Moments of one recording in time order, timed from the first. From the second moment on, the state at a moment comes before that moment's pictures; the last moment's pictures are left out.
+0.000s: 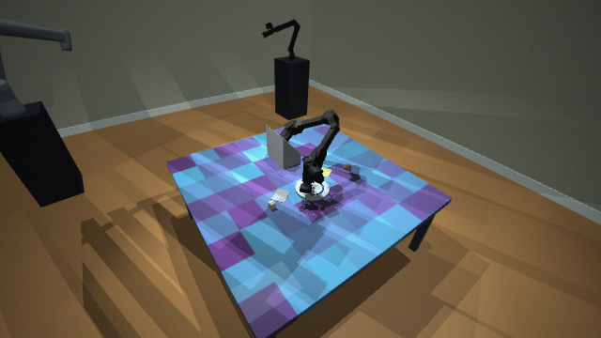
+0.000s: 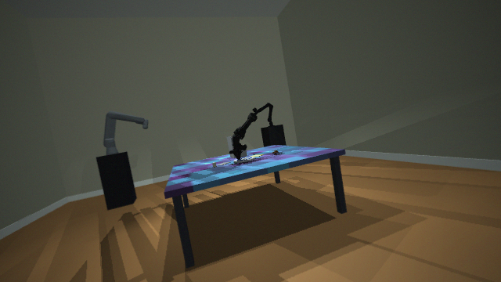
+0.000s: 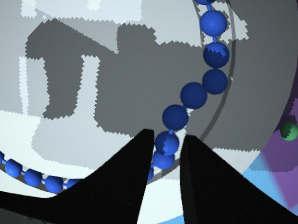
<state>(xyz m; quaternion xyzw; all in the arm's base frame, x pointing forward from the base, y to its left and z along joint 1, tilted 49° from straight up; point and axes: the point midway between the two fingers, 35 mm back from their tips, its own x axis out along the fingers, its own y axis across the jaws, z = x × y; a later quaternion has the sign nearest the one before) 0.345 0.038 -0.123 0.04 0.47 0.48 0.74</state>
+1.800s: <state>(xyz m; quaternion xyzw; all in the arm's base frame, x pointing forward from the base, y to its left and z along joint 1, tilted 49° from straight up) 0.351 0.031 -0.128 0.04 0.47 0.48 0.74</state>
